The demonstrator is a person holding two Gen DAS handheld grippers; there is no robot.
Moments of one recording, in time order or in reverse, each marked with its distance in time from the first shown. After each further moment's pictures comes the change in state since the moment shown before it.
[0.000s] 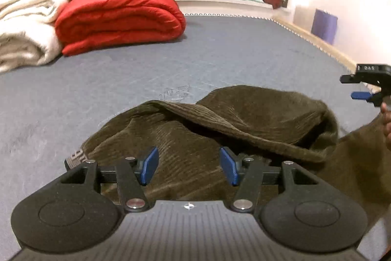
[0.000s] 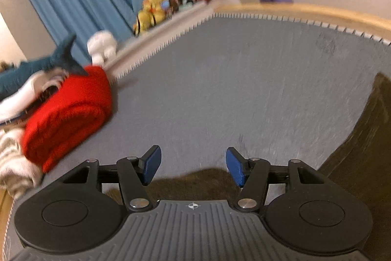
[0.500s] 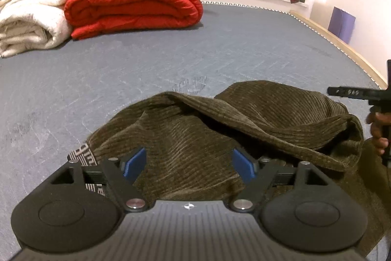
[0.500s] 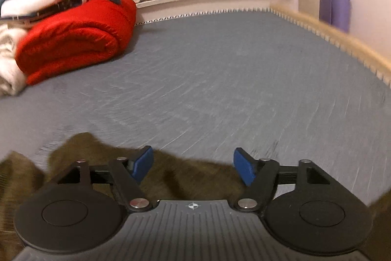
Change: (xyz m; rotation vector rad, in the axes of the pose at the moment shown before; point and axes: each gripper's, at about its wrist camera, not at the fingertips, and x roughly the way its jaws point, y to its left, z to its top) left arm 0.022 0.029 0.001 -0.079 0.069 0.025; right arm 0.086 0.060 -0.025 -0.486 0.049 -0.039
